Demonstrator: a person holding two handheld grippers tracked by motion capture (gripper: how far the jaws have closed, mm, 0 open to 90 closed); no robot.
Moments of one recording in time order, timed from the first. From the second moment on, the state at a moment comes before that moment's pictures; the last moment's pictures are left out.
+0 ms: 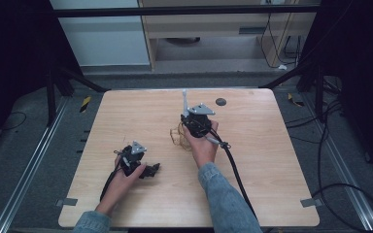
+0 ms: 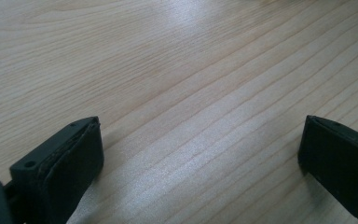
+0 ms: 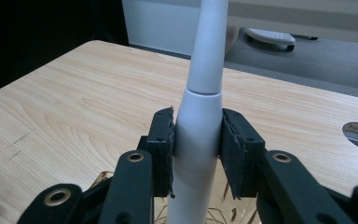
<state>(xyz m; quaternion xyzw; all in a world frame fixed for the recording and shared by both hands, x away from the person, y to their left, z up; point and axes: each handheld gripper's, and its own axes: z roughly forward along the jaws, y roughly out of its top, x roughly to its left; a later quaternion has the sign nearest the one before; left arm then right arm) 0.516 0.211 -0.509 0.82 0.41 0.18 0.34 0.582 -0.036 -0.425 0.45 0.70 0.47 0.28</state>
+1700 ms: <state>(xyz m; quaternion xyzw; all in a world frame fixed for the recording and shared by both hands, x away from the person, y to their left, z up) 0.516 0.211 -0.508 0.82 0.41 0.18 0.34 0.581 -0.048 -0.420 0.46 0.70 0.47 0.27</state>
